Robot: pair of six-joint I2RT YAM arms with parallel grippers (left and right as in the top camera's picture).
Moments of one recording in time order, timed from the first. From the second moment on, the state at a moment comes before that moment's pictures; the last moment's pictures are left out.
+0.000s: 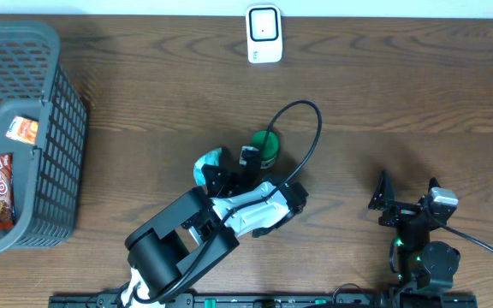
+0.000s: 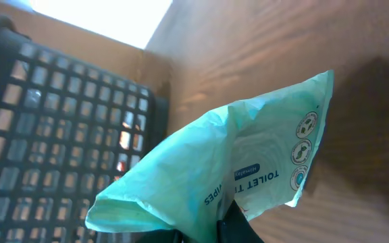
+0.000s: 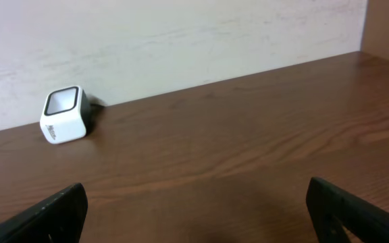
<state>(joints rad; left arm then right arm) -0.98 1.98 1.11 -1.13 -1.20 -0.90 -0.10 0.02 0.01 -0.07 0.00 0.20</state>
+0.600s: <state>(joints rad) -0.96 2.16 1.11 -1.03 -1.43 -0.84 -0.10 0.02 0.01 -0.07 0.00 0.20</state>
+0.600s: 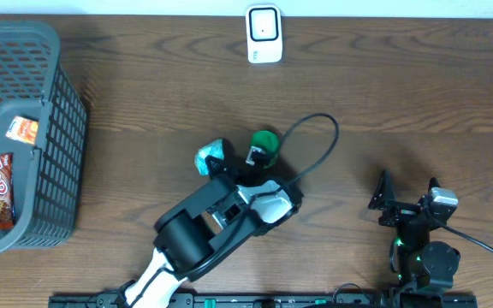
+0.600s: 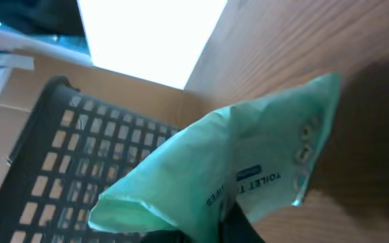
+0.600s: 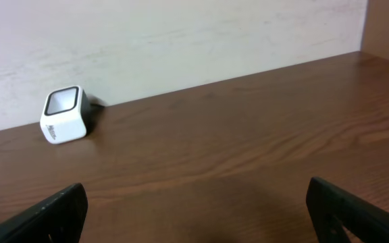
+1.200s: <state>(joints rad) -1.21 2.17 1.12 -1.11 -1.18 -0.80 -0.10 0.02 0.01 -0.07 0.00 0.20</state>
